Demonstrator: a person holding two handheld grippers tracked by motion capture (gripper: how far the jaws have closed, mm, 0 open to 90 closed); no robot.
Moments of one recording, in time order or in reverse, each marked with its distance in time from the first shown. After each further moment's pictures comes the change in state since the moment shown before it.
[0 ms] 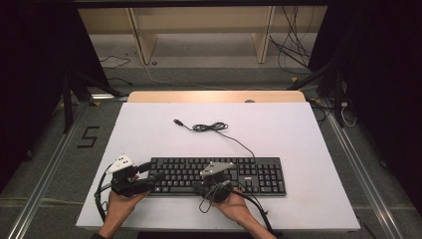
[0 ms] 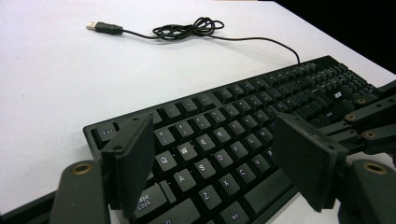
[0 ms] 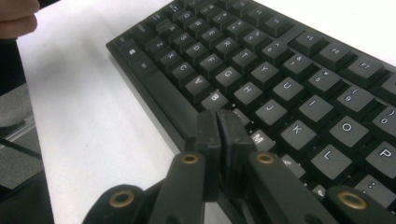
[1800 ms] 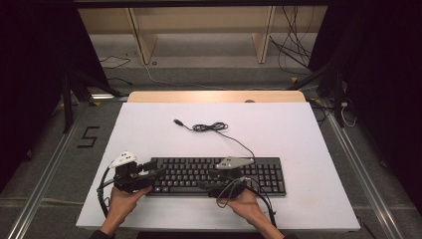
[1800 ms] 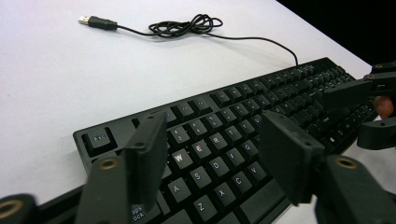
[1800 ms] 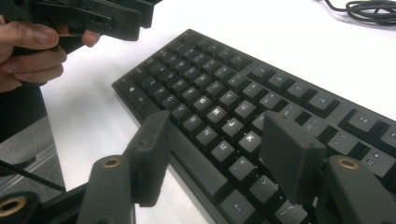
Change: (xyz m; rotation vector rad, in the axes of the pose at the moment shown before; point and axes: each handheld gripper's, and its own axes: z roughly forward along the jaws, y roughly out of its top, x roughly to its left) left arm 0.001 0.009 0.008 0.031 -0.016 -0.032; right arm -0.016 0.000 -0.037 -0.130 0.005 0.070
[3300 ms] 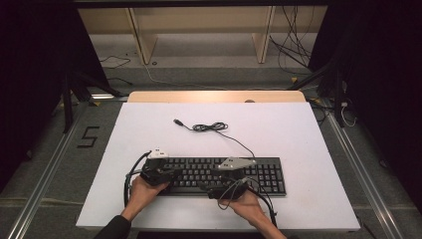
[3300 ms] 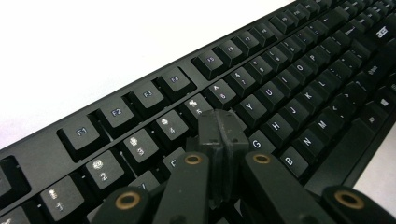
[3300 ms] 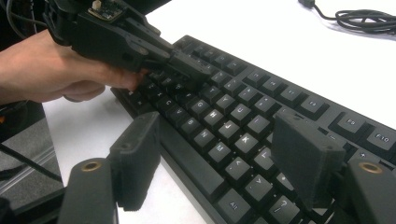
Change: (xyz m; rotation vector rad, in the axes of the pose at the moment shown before) left arm -0.015 0.005 0.069 0.263 0.001 0.140; right arm 0.002 -0.001 -0.006 -0.023 -0.018 -0.005
